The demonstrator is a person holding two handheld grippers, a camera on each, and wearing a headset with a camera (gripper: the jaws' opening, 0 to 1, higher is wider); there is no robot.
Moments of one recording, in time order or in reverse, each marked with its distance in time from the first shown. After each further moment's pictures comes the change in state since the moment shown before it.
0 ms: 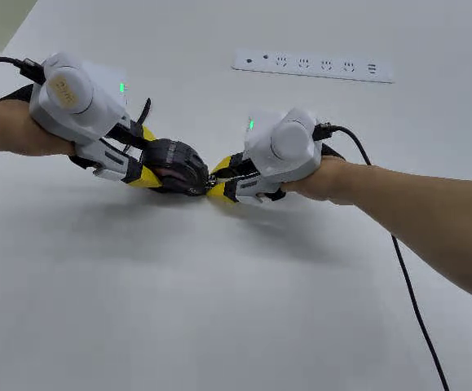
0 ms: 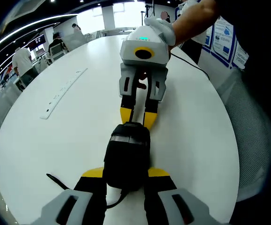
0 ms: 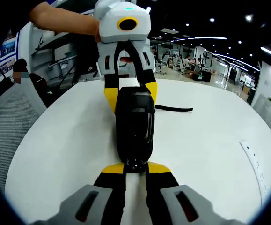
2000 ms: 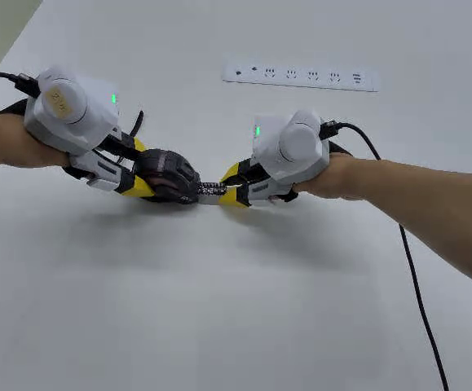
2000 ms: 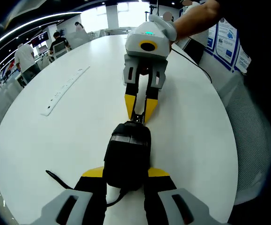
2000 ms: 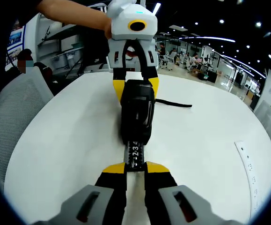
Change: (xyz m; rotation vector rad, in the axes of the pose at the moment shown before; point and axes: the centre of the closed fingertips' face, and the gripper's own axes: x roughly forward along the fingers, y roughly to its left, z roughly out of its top) left arm -0.002 -0.003 0.000 -0.034 0.005 0.004; right arm -0.026 -0.001 -0.015 -0.076 0.064 0.025
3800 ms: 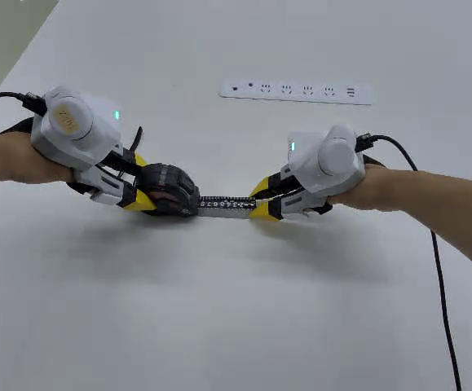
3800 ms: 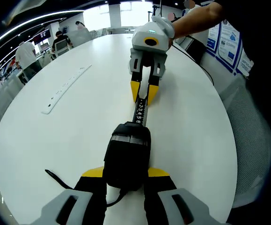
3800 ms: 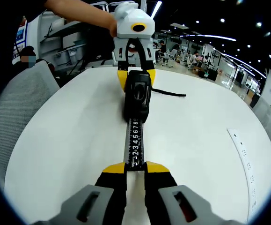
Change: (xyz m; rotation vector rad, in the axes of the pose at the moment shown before) left arm 0.002 0.002 0.001 -0.024 0.009 0.003; right arm -0.038 0.000 -0.032 -0.006 0.030 0.003
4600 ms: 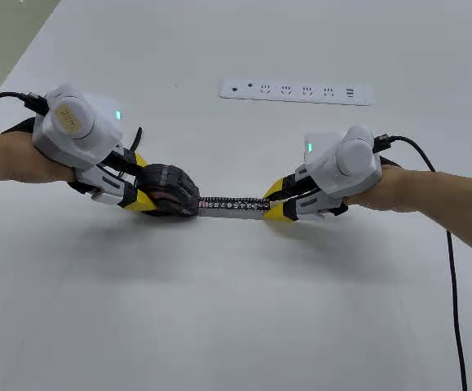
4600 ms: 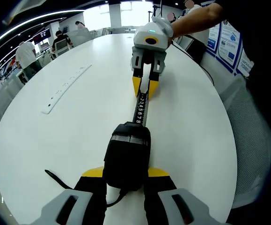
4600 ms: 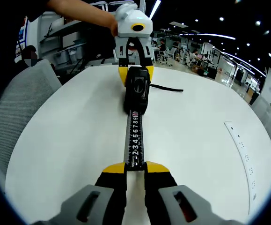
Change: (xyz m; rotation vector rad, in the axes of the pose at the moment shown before) left arm 0.001 -0.001 0.001 -0.001 0.002 -0.003; right arm -0.016 0.003 -0.015 0.009 0.012 0.000
